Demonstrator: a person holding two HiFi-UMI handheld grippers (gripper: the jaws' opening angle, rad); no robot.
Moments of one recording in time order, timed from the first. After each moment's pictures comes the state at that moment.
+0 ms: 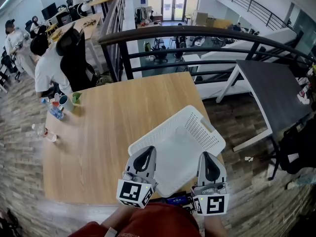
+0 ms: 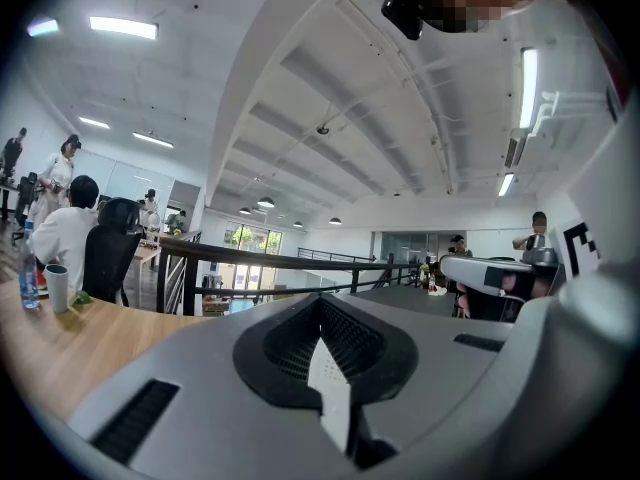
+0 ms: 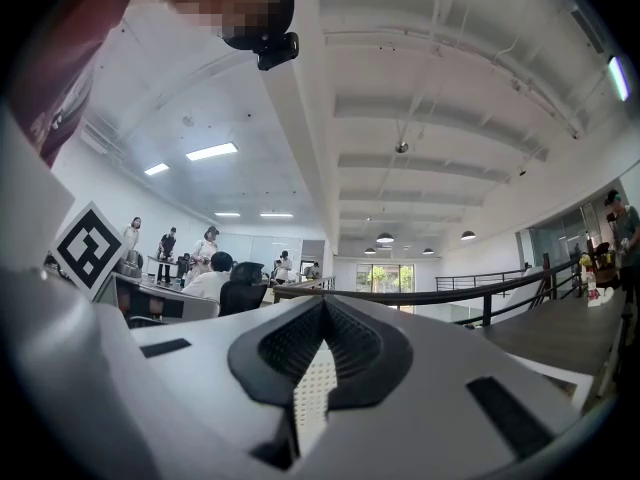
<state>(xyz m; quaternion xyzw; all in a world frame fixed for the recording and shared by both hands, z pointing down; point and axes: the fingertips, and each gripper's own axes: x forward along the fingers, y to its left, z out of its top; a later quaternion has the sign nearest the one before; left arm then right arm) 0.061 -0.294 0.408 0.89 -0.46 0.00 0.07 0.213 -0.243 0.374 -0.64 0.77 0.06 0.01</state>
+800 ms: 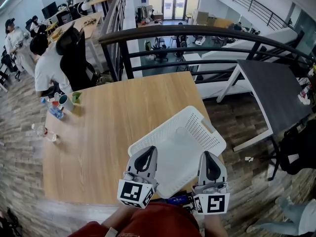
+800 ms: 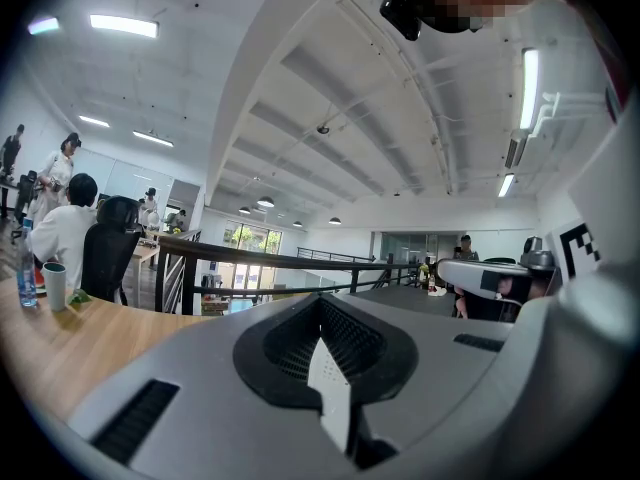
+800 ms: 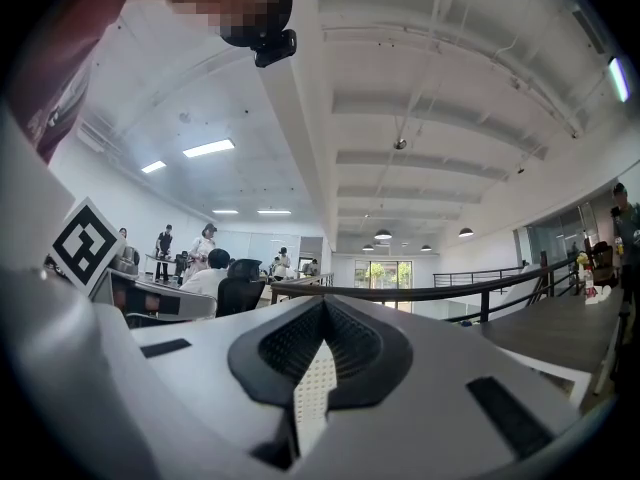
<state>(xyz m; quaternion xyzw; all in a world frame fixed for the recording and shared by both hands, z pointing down) 0.062 -0.297 0.410 0.89 -0.46 -0.01 0.07 0.216 -0.249 0.380 -0.64 0.77 0.06 0.00</state>
